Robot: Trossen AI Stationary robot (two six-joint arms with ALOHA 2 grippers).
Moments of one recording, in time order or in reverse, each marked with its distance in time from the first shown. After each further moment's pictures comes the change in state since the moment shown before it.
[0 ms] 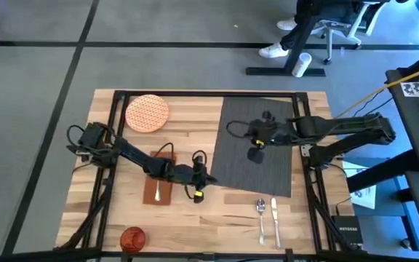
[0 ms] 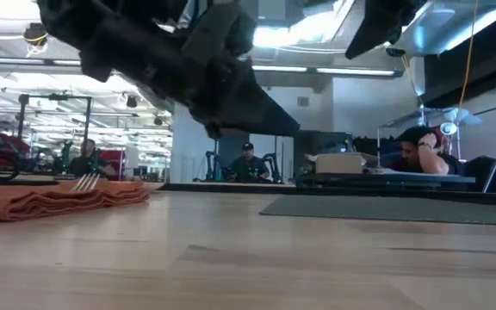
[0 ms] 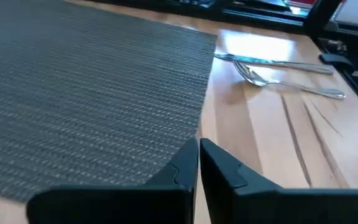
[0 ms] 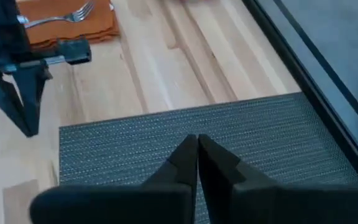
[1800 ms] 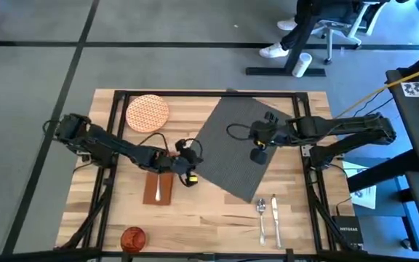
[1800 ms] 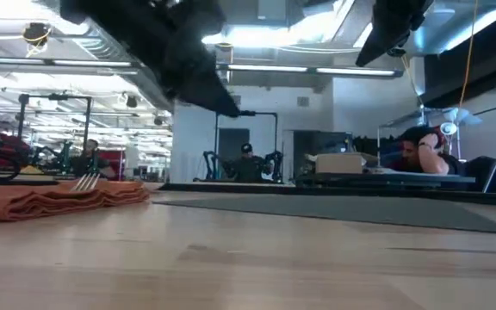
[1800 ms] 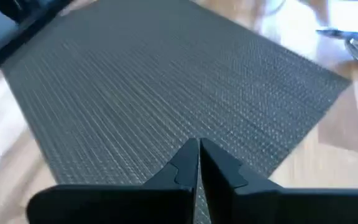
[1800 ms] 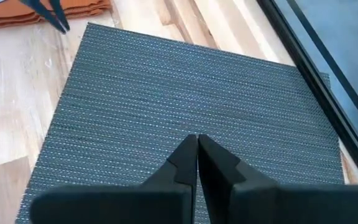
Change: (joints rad) left arm 0.044 -0.266 0.004 -0.526 -0.241 -0.055; right arm 0.000 0.000 0.000 -0.080 -0.002 0.018
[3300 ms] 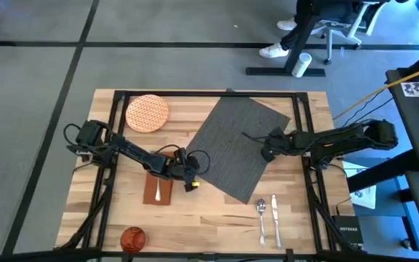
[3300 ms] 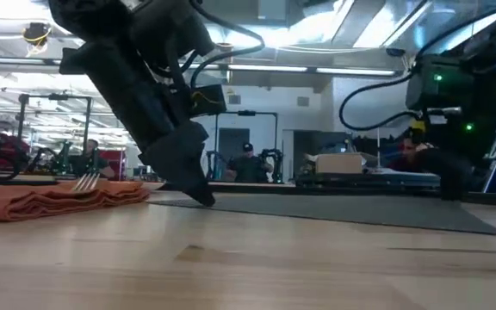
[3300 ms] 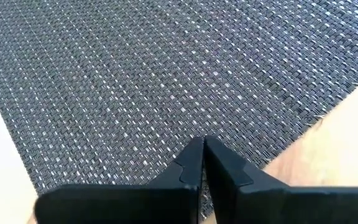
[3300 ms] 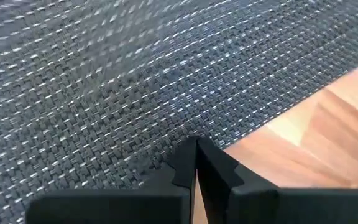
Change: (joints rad) left arm -0.001 0.208 0.001 -0.114 0.019 -0.136; right arm -0.160 -0.004 -0.750 0.291 0.011 0.582
